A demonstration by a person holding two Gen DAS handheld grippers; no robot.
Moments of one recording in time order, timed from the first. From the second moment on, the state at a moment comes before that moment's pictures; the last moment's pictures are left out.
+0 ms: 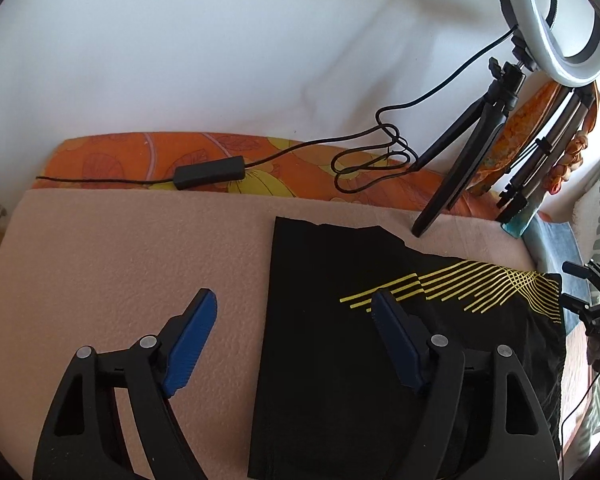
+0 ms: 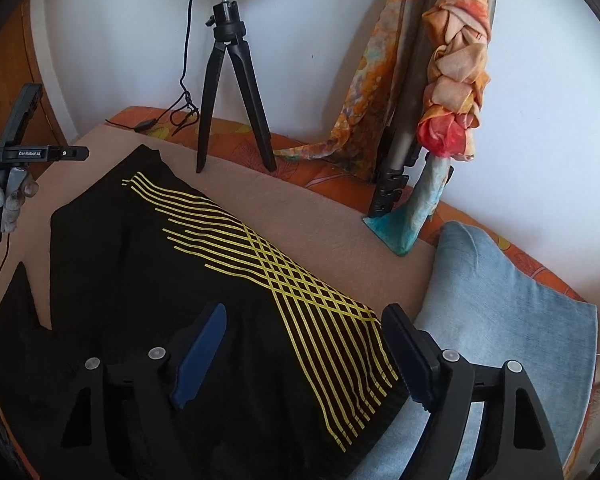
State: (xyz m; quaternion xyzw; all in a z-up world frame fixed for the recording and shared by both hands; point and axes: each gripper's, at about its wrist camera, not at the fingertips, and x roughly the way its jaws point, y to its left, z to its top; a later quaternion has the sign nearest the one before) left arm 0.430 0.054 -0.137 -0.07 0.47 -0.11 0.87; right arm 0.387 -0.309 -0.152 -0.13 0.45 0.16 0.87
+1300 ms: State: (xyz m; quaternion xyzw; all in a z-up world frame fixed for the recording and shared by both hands) left arm 0.452 0.043 -0.147 -0.04 0.41 -0.17 0.90; right arm 0.413 -0.306 -0.181 -0.13 0.48 0.20 0.84
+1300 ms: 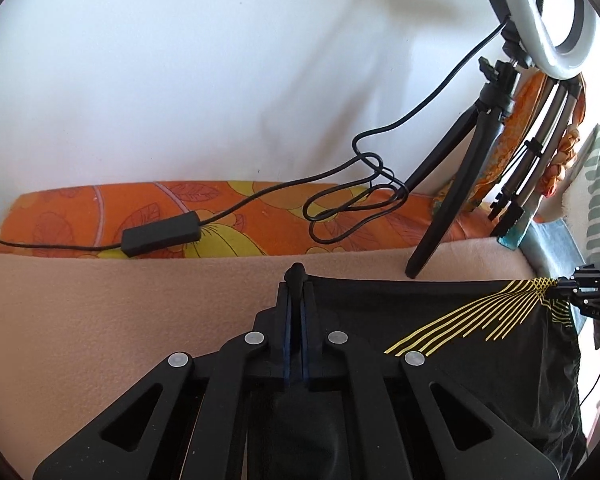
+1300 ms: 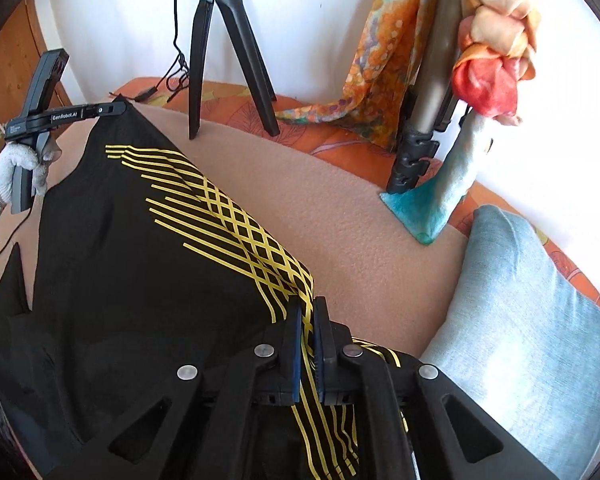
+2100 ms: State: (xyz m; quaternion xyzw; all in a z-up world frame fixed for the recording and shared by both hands) left arm 0.268 0.071 -0.068 -0.04 0.34 -0.18 0.92; right arm 0.240 -0.276 -0.084 -0.16 0.43 0.24 0.85
